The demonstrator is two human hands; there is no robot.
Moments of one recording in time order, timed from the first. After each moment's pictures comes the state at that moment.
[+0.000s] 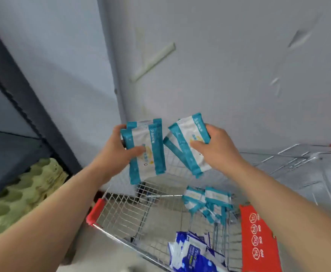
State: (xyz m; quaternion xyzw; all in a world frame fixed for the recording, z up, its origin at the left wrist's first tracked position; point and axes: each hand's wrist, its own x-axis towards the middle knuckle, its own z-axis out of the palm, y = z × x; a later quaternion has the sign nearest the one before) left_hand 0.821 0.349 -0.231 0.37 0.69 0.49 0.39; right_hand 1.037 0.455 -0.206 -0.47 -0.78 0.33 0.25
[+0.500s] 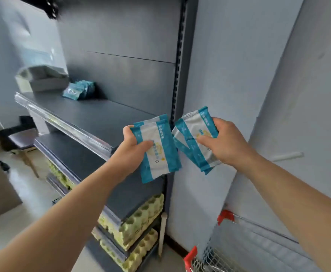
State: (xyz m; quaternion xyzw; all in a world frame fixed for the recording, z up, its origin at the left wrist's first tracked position) left_hand 0.646 0.089 -0.020 0.26 0.71 0.64 0.15; right_hand 0.783 0.262 0.027 -0.20 -0.89 0.32 0.27
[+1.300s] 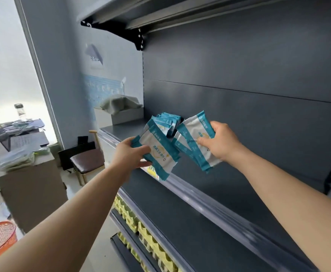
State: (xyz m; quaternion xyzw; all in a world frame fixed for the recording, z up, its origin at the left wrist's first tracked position) left_hand 0.228 -0.129 0.028 0.10 0.69 0.71 0.11; right_hand 0.322 0.074 0.063 -0.15 -0.89 0.36 0.26
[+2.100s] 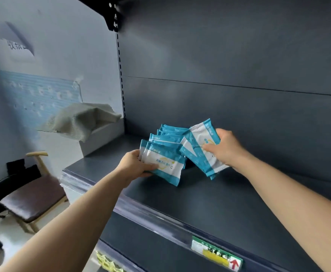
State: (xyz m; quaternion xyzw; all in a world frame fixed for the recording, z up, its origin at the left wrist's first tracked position) left_hand -0.127 -0.058 -0.030 0.25 0.72 0.58 0.29; right_hand 0.055 0.109 0.028 -0.35 -0.83 0.35 0.27
